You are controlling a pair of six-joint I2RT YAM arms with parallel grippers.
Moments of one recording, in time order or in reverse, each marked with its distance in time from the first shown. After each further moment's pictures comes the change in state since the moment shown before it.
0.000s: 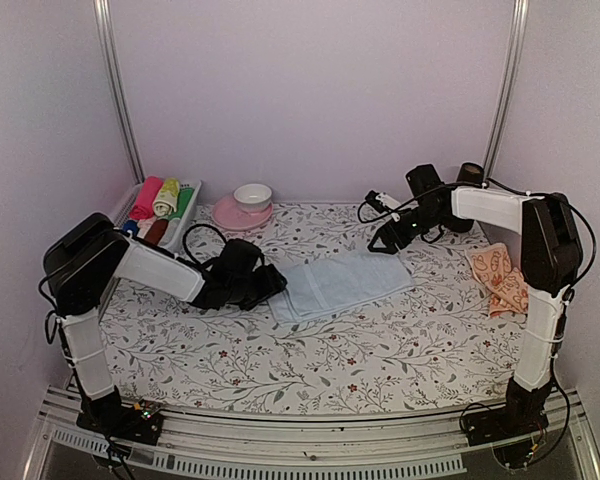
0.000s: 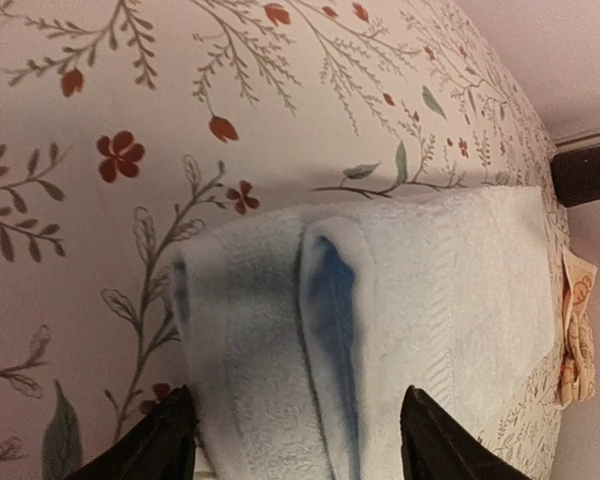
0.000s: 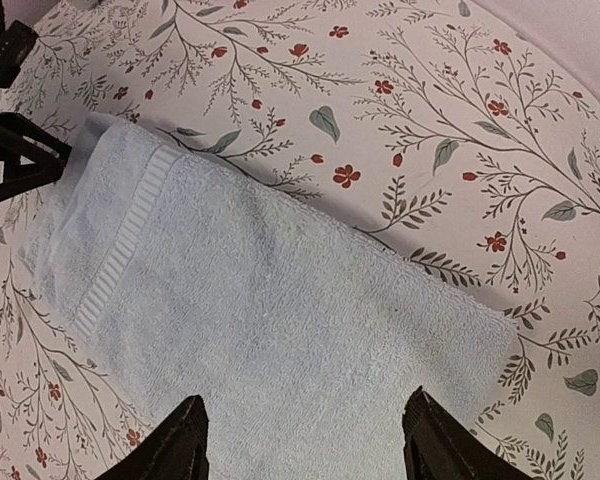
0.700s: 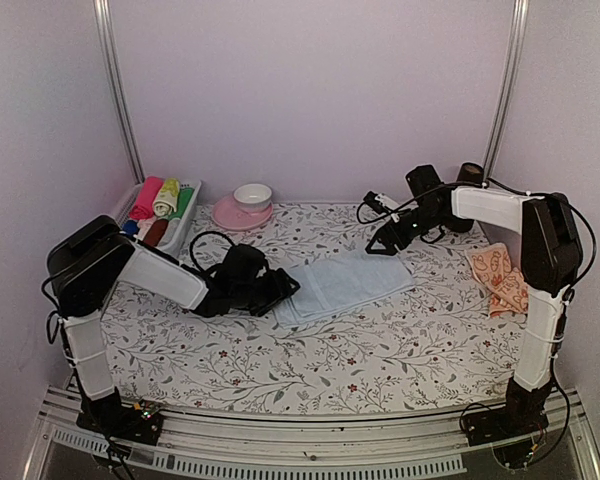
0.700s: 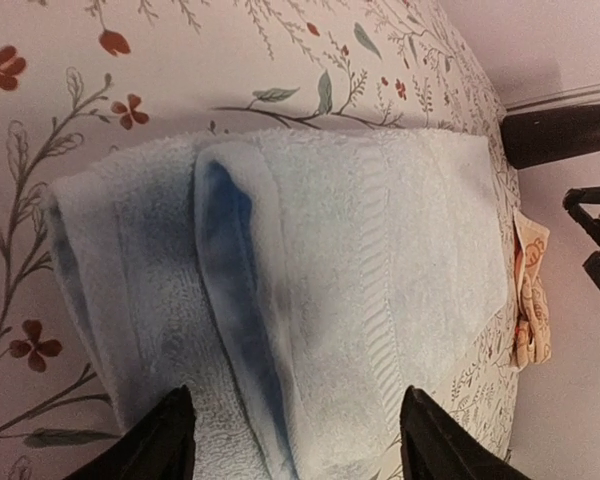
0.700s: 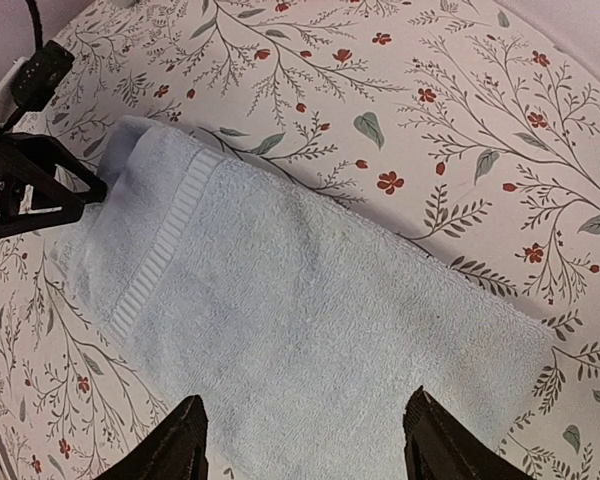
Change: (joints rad) left arm -0.043 0.018 -0.028 0.123 0.106 -0.063; right arm 0.000 0.000 0.002 -0.024 -0.079 -0.014
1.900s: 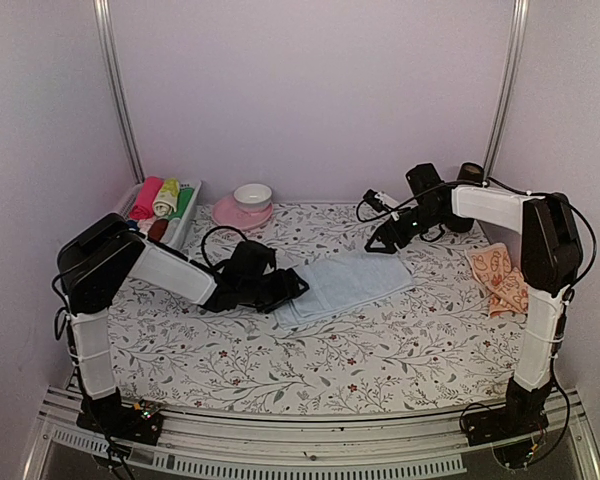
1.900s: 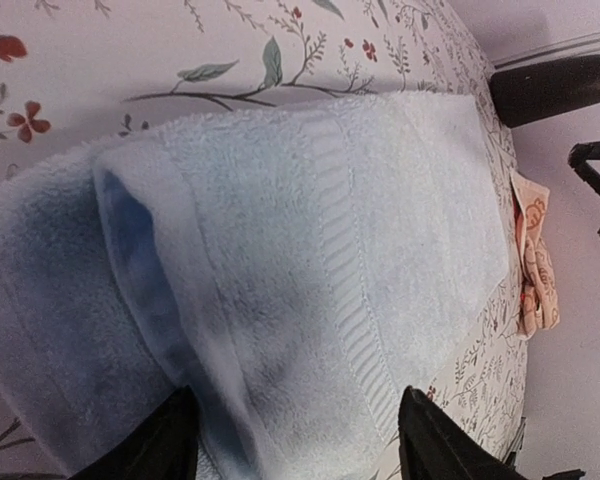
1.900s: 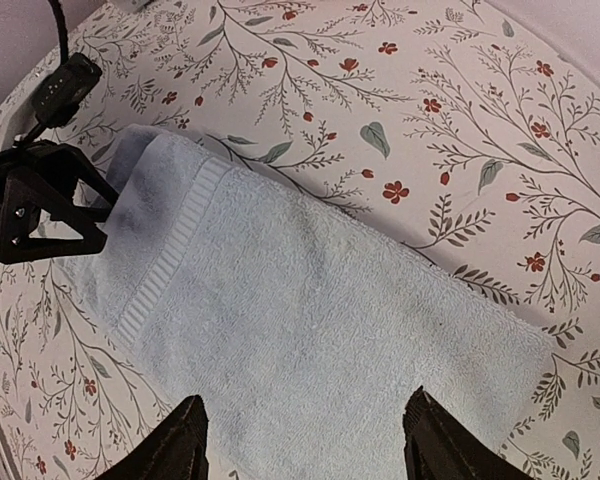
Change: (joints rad) left arm 0.008 0.058 0.083 -0.039 0.089 0.090; right arm 0.000 0.000 0.011 -0.004 -0.017 0.000
